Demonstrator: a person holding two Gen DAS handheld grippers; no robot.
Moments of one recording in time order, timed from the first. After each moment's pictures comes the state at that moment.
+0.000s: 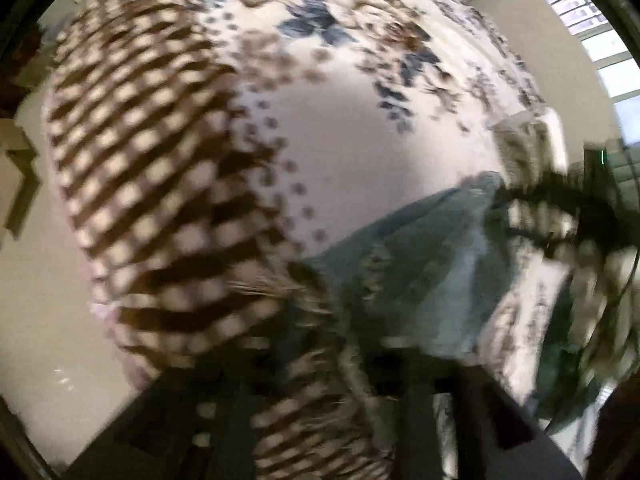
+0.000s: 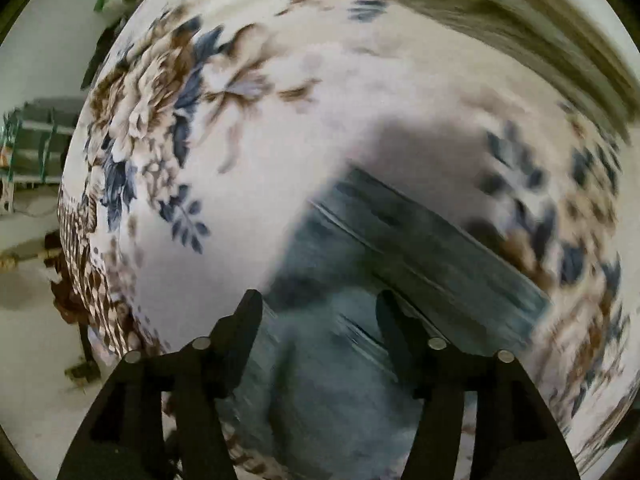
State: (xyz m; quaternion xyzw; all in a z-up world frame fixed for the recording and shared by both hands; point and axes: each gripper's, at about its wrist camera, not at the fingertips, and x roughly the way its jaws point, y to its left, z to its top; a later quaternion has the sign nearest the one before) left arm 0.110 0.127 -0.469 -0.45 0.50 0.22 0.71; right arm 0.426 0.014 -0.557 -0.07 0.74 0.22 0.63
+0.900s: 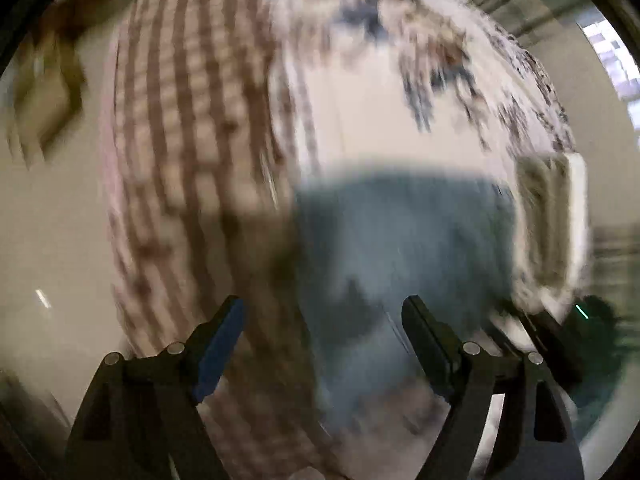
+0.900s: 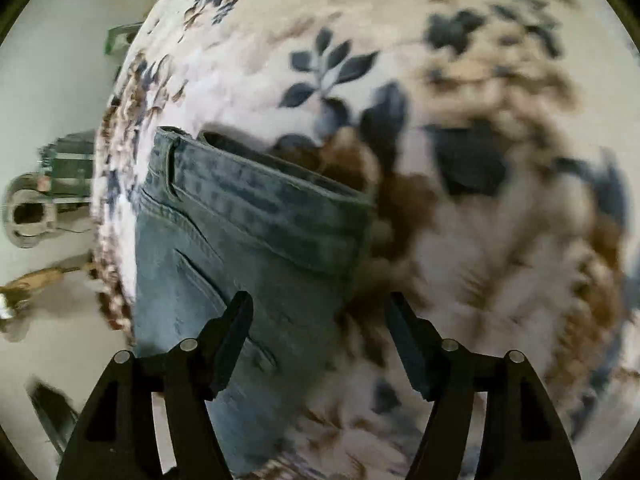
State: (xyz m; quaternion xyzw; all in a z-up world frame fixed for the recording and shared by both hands) left arm 0.089 0.063 -0.454 -0.55 0.46 0.31 0.63; right arm 0.445 -0.174 -0.605 0.06 0.74 0.28 0.61
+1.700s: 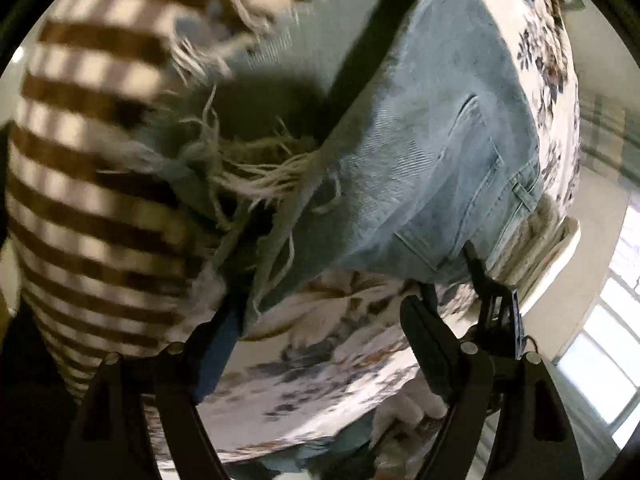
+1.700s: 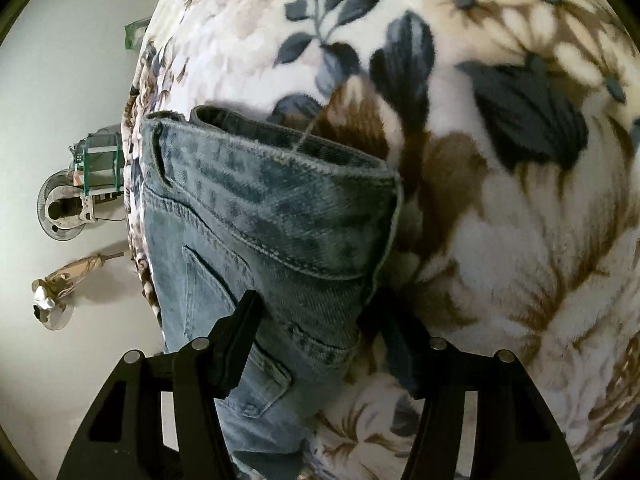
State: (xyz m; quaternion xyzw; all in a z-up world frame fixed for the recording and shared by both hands) left arm 0.100 -0.046 -0.526 -0.79 0.34 0.30 0.41; right arm 0.438 -0.186 -0.641 0.11 0.76 0.33 0.55
